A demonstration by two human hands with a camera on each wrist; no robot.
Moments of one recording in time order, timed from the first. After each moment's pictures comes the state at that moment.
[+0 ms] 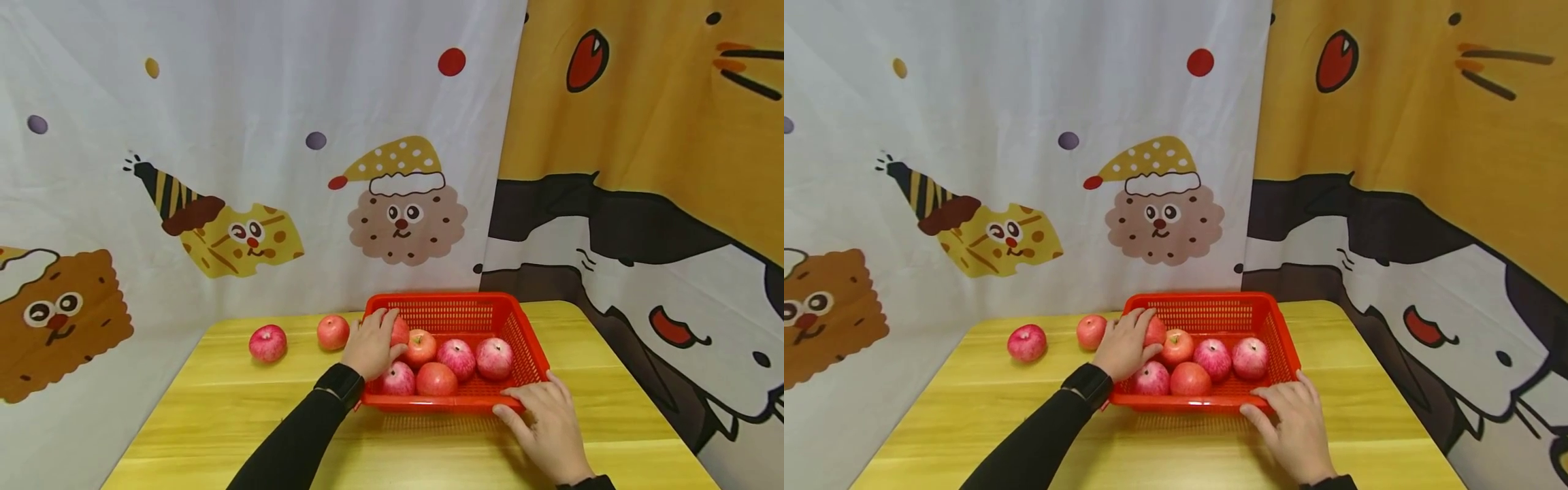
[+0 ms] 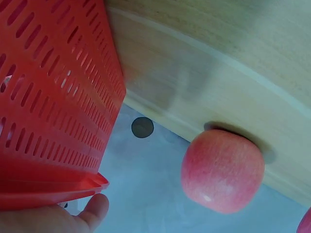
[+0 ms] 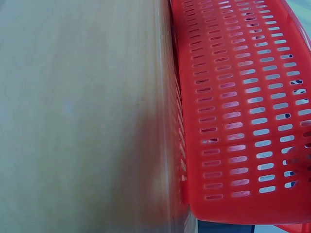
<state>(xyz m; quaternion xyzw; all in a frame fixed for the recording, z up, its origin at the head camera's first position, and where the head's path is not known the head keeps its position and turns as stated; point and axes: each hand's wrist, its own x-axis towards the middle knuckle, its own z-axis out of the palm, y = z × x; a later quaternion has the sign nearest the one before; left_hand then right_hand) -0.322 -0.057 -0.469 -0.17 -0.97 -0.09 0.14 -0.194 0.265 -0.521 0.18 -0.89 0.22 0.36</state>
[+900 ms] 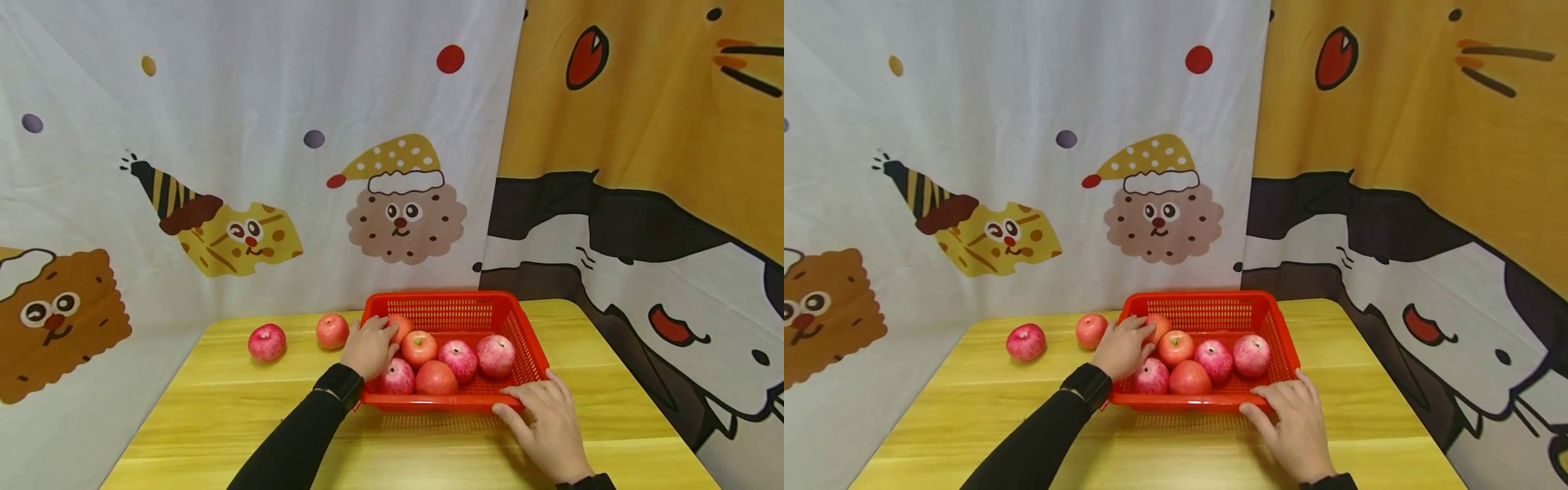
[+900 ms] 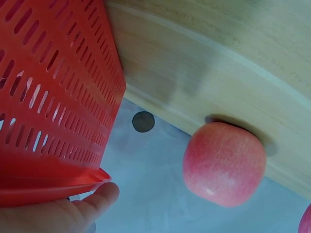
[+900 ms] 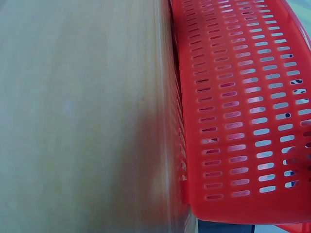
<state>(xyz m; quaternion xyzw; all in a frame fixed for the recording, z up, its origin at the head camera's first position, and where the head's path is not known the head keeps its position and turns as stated) -0.317 -0.058 -0.467 -0.20 -0.97 -0.04 0.14 -0.195 0.265 -0.522 0.19 -0.88 0.23 0.38</state>
